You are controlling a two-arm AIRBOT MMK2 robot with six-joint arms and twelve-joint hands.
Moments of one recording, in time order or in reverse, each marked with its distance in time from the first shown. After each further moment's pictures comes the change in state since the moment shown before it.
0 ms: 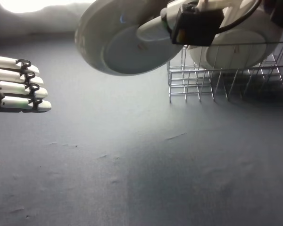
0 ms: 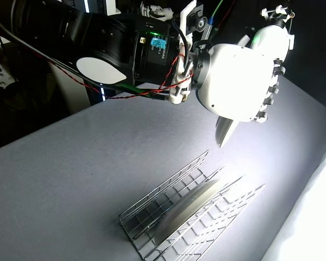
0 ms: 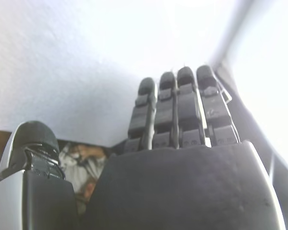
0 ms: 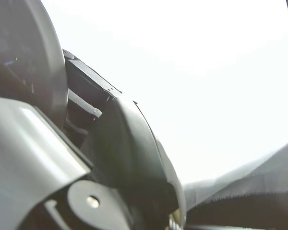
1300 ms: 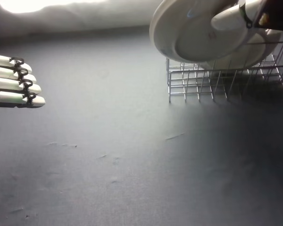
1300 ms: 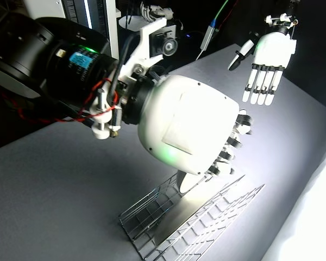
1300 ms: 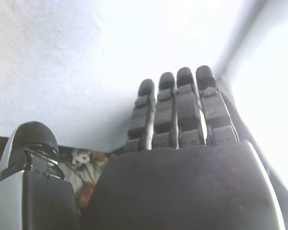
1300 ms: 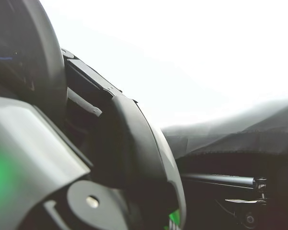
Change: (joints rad) left arm 0.043 -0.053 0.087 -0.013 -0.015 -0.017; right arm -0.015 0.214 -0.027 0.011 -0.073 -0.014
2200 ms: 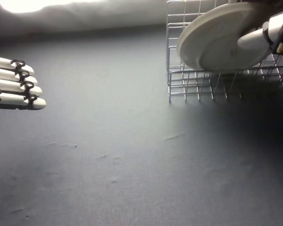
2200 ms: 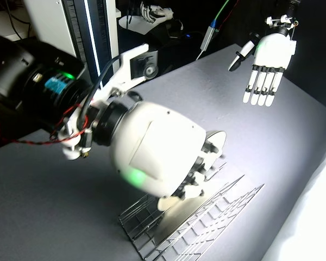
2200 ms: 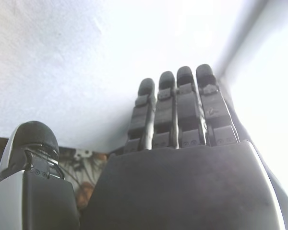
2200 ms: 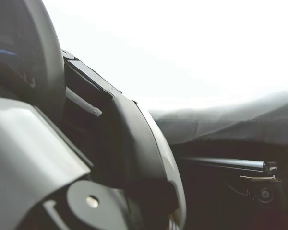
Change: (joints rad) left arm 0.006 -0.010 0.011 -0.008 -0.004 -0.004; right arm -0.141 0.042 0.009 0.002 0.084 -0.009
